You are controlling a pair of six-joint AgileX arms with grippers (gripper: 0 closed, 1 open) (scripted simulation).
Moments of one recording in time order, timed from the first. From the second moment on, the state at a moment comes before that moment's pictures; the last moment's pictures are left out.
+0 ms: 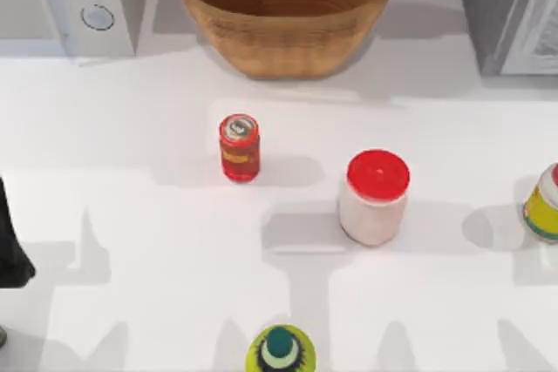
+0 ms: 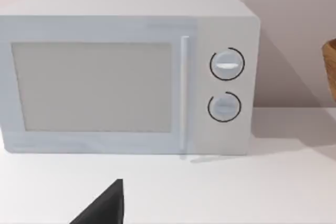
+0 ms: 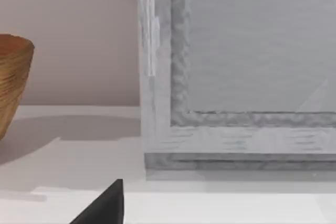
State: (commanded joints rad) left arm 0.00 0.00 0.00 0.00 0.00 0.00; right arm 0.00 0.00 0.00 0.00 0.00 0.00
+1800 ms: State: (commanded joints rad) left arm 0.00 2.23 0.88 1.20 1.27 0.08; right arm 0.00 0.00 0.00 0.00 0.00 0.00
